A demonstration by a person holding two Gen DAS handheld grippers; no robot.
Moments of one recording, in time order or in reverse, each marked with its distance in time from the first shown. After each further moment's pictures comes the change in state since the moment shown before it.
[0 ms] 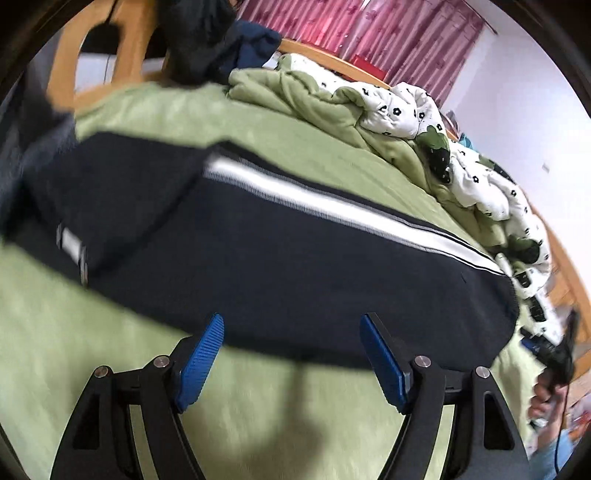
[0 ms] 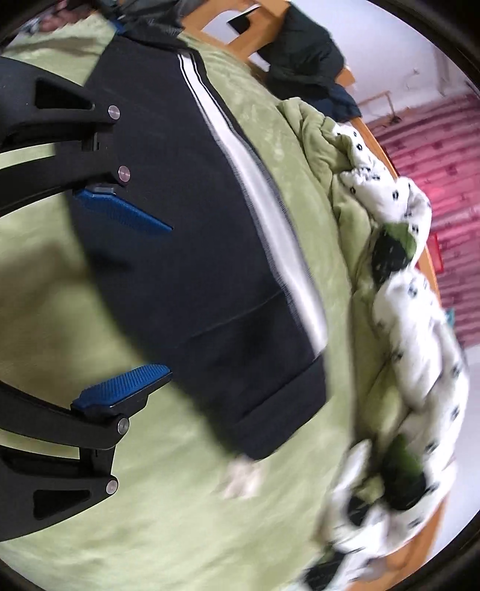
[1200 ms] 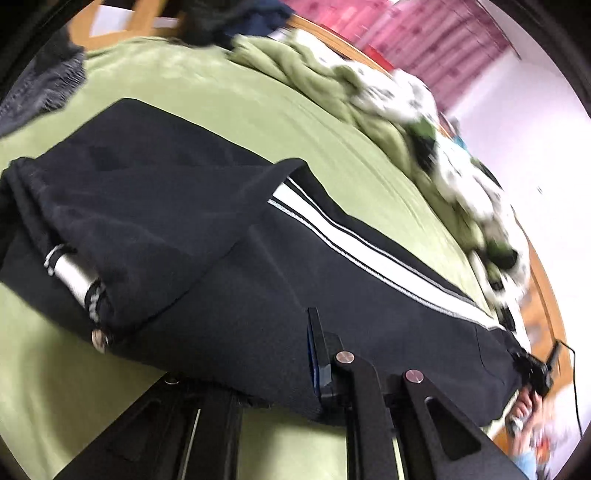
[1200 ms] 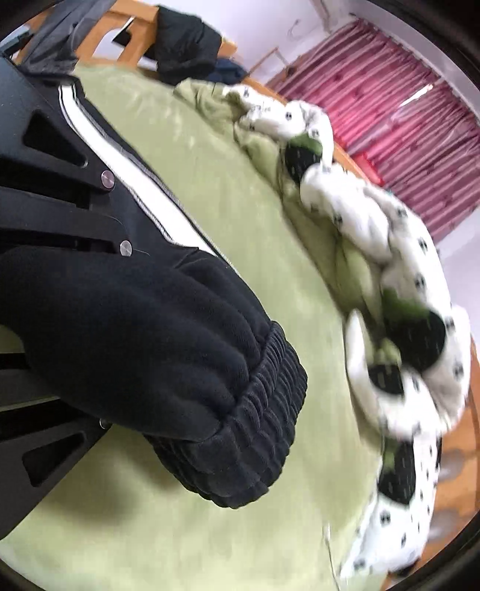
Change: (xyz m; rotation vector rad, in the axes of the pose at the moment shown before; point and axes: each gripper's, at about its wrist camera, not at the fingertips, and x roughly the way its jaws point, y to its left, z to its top) left arm -0.019 -0.073 -0.079 -0.118 0.092 -0.083; right arm -0.096 -0.193 0.020 0.300 -0.122 -0.095
